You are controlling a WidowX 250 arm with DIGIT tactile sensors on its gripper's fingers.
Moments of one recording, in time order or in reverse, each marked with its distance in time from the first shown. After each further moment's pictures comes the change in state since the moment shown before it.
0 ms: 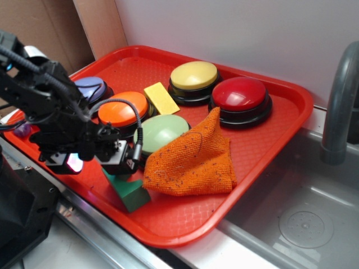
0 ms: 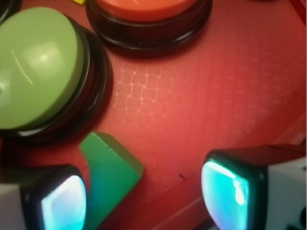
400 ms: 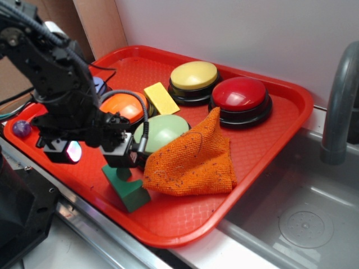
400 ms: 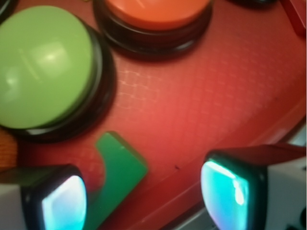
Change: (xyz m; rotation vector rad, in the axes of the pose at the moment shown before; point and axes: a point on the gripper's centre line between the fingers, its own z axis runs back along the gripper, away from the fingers) arm 0.004 -0.006 0.013 0.131 0.067 0.007
